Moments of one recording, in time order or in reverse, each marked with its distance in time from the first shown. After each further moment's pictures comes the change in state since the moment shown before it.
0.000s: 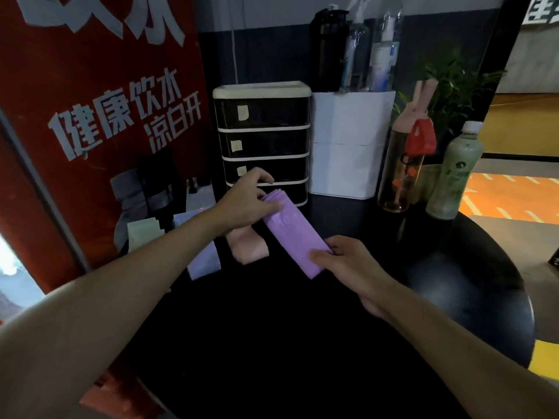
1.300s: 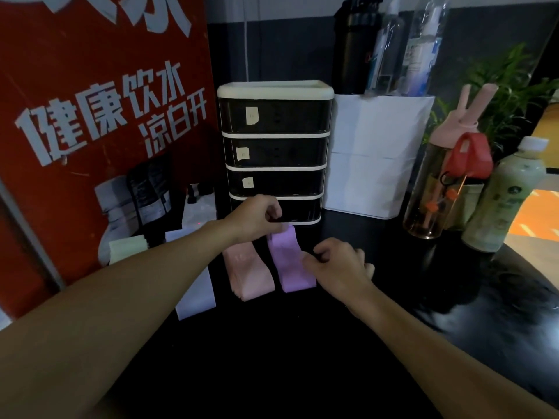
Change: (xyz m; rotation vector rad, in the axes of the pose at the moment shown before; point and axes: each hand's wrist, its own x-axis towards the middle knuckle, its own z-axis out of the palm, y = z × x) left_hand 0.091 -0.088 0.015 0.211 -0.069 0.052; right_hand 0.098 -0.001 0.029 -0.595 0.217 -0.021
